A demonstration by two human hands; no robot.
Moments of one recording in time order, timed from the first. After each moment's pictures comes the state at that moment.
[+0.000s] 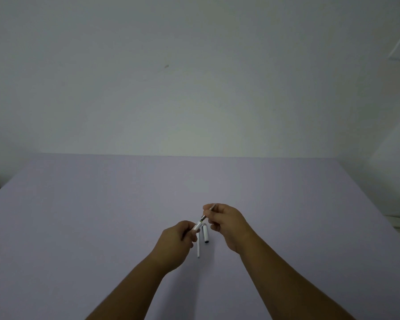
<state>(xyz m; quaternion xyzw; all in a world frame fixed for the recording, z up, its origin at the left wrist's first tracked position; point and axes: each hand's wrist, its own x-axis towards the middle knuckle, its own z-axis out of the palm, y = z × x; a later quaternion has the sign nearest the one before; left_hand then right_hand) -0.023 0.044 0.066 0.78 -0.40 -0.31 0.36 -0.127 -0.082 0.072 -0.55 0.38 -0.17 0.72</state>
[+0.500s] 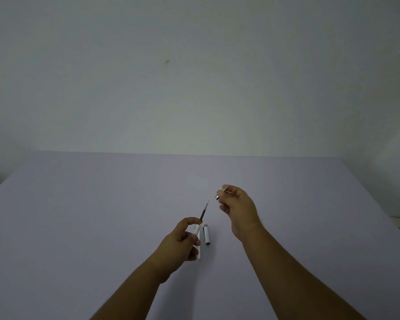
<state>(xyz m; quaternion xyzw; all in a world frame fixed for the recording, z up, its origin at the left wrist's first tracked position) -0.020 0.040 0.063 0.71 -0.30 -0.46 0.45 -0.112 -0.114 0.074 -0.46 0.42 -0.32 0.71</state>
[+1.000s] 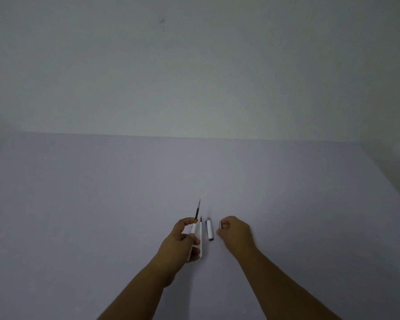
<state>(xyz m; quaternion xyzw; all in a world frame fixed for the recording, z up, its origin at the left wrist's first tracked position) -0.009 0.022 0.009 0.72 -0.17 -0.48 0.47 -0.113 -0.112 -0.037 -0.74 0.54 -0.06 0.40</state>
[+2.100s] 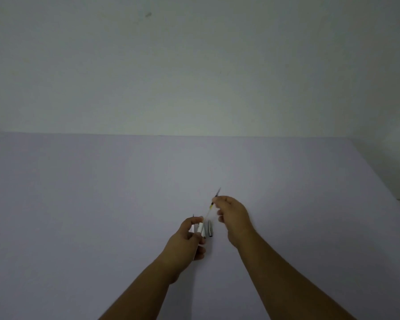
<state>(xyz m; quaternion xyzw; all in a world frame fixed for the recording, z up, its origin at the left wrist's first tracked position) -0.026 0.001 0.006 0.70 -0.20 -0.51 0.45 -0.104 -0.131 -0.004 -0.49 0.51 -0.23 0.66</state>
